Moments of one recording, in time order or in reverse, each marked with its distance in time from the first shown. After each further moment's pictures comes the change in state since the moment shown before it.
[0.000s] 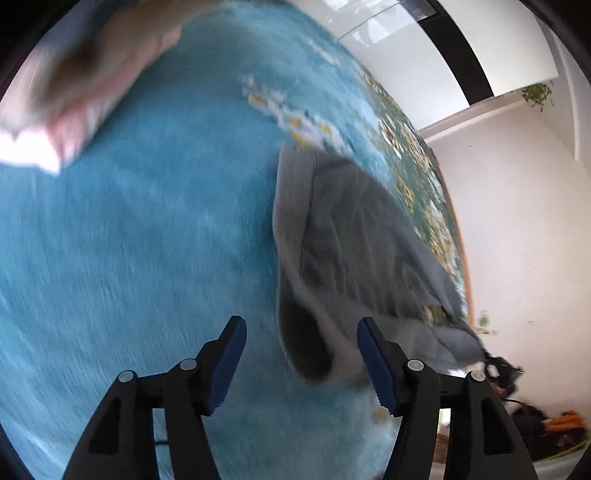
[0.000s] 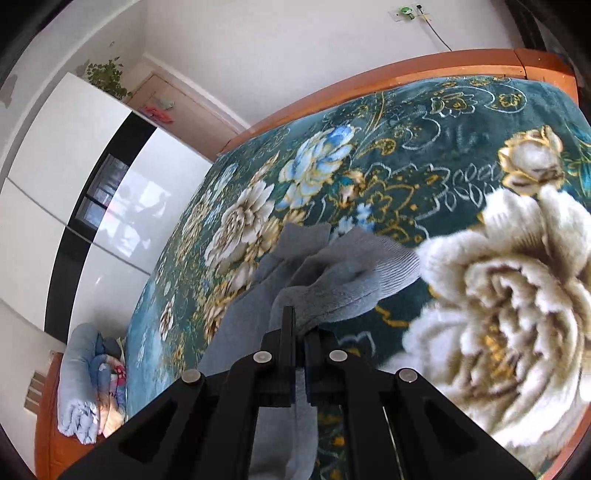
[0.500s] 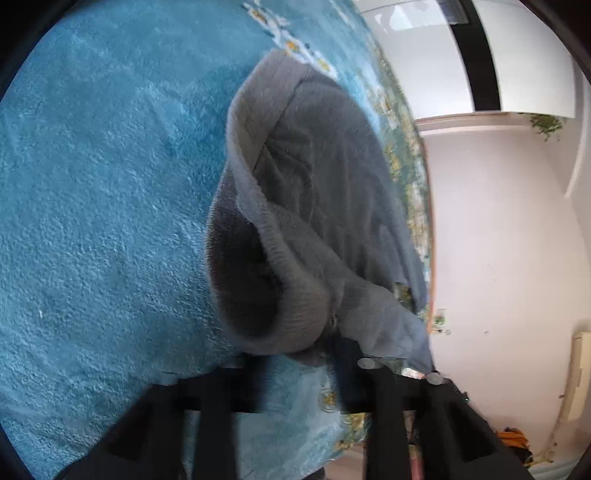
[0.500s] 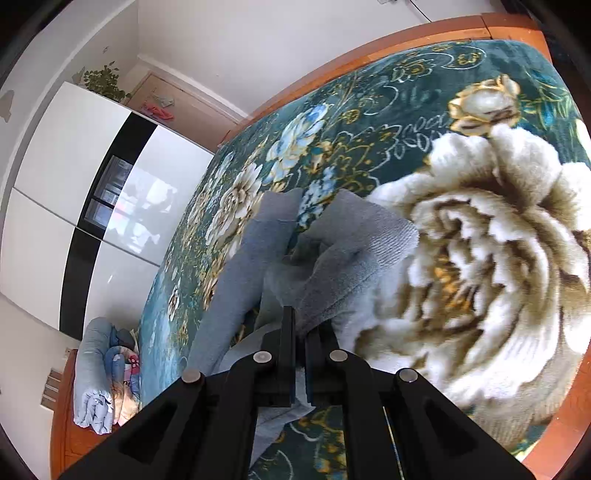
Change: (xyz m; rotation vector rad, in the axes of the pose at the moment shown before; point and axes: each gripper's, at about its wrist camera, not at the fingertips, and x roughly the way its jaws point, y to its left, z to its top) left arm 0.063 -0.015 -0.024 -0.143 0.097 -0.098; right arm -0.026 -0.049 -0.033 0.057 0.037 0.054
